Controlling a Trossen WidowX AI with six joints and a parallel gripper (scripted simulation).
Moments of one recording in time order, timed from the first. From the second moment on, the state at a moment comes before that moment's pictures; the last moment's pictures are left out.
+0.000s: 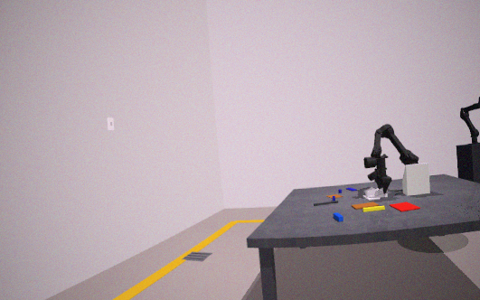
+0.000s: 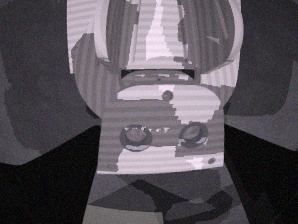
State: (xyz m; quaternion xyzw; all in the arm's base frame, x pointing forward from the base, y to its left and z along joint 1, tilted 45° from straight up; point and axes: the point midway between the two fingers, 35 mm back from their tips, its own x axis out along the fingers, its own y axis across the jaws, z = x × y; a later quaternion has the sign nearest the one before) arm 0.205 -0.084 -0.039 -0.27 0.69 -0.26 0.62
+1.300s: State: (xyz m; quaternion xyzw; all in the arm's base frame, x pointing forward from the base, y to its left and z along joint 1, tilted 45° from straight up) arm 0.204 -0.089 -0.044 -0.27 0.69 -0.26 0.62
